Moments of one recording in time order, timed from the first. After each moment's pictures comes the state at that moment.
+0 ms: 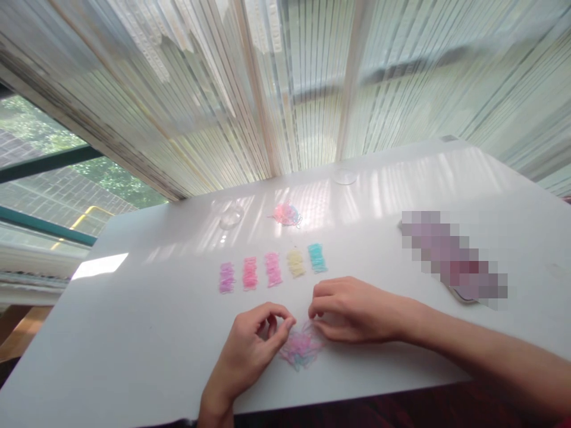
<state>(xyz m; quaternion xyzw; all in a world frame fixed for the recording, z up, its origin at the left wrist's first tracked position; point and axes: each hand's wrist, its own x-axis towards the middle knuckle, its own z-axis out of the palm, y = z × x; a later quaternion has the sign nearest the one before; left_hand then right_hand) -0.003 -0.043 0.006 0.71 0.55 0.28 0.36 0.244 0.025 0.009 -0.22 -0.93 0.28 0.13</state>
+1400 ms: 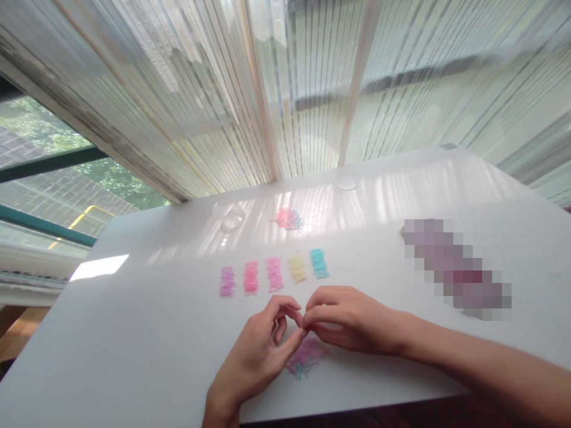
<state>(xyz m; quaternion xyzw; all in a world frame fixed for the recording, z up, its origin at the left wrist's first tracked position) 0.009 -0.038 0.007 0.67 0.52 0.26 0.47 0.234 0.017 -0.006 -0.18 -0.89 0.27 0.32</state>
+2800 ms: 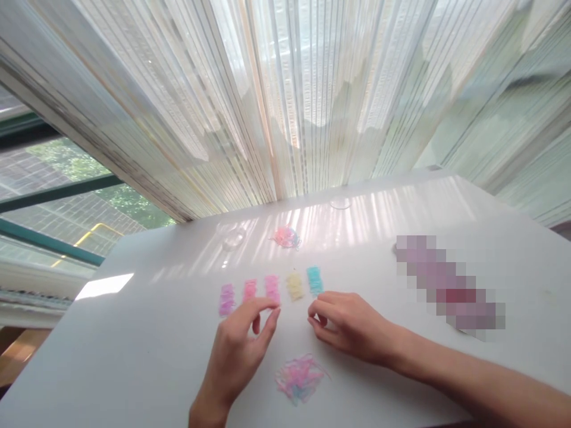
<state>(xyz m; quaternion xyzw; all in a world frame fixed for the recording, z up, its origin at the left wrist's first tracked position) -0.007 -0.016 0.014 0.76 0.56 0.31 0.14 0.238 0.023 -0.009 -0.33 -0.89 0.21 0.25</state>
